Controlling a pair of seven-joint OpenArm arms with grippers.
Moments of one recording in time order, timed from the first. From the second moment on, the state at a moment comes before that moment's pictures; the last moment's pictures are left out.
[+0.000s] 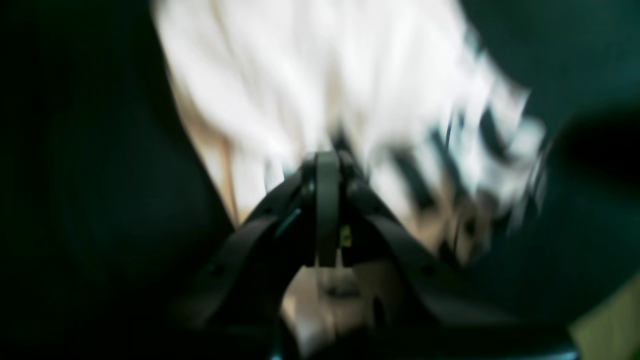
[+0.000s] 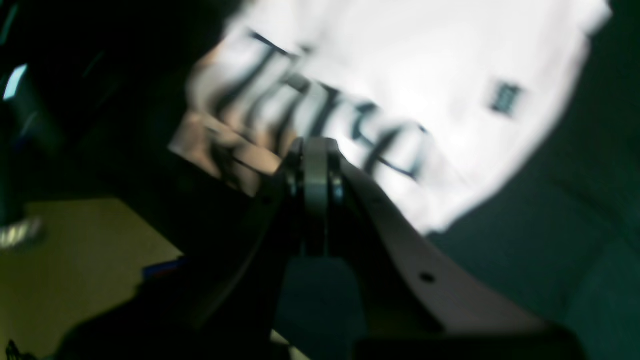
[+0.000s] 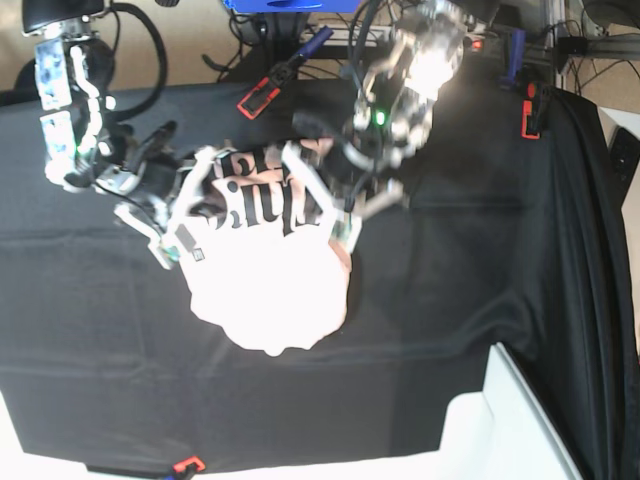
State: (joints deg) left arm 12.5 -5.2 22.6 90.6 -6.8 1.1 30.5; right arm -11.0 12.1 -4.1 97.9 23.6 26.3 -49.2
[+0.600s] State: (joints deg) left arm 19.5 -8.5 23.2 89.3 -7.3 8.6 30.1; right arm -1.8 13.4 4.1 75.5 23.6 26.6 -48.6
